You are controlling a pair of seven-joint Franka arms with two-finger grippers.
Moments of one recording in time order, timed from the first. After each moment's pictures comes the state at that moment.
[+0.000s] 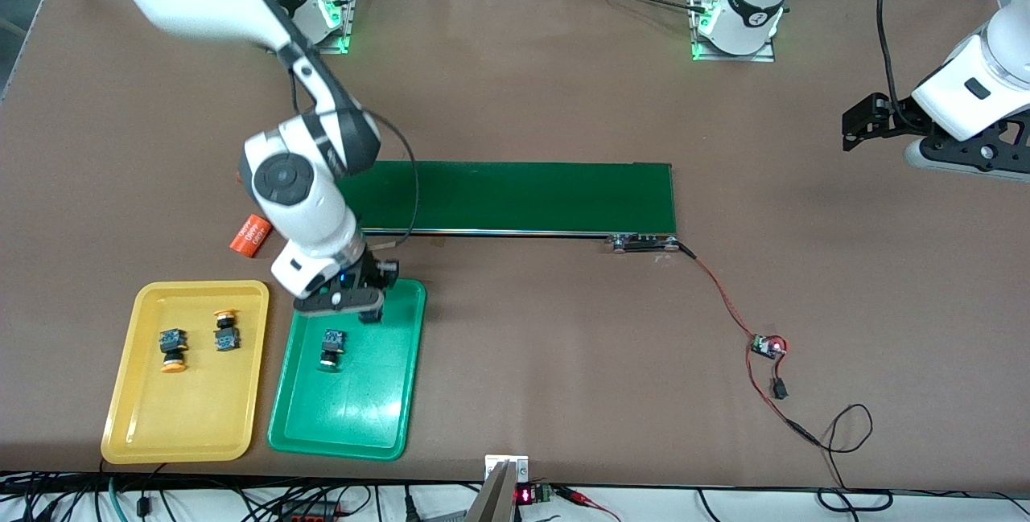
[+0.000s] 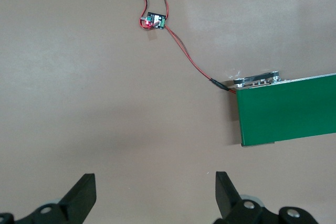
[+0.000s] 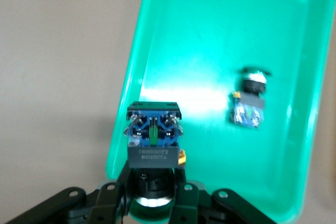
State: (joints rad) left arm -0.01 0.03 -0.08 -1.57 0.04 1.55 0.07; right arm 0.16 0.68 0.27 -1.53 -0.30 2.40 0.43
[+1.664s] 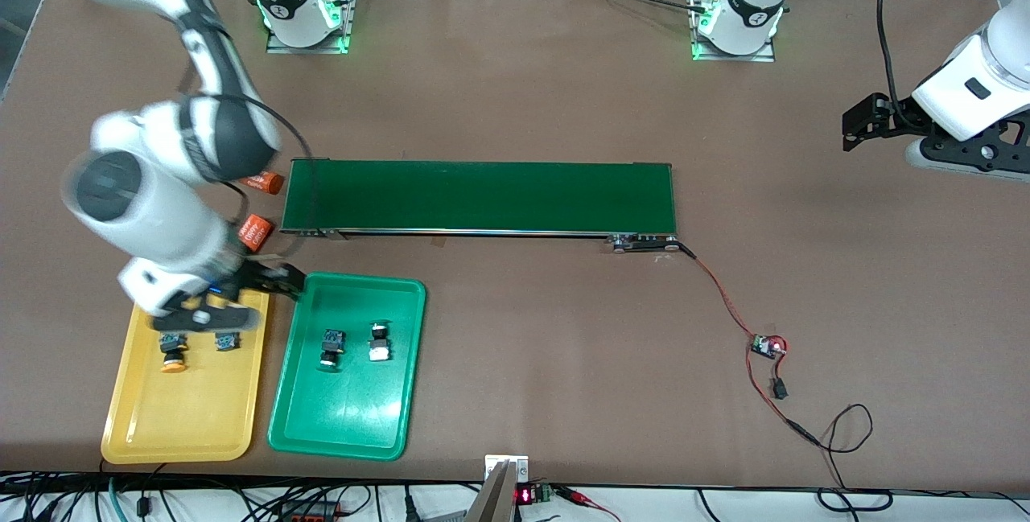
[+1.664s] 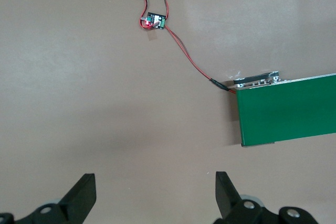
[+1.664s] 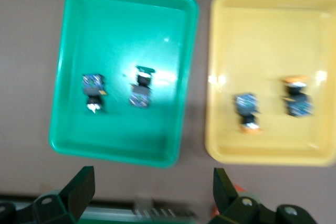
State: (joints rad) left arm -0.01 0.04 -0.08 -1.57 0.04 1.55 0.07; right arm 0.03 0.44 0.18 -1.41 -0.12 1.93 0.16
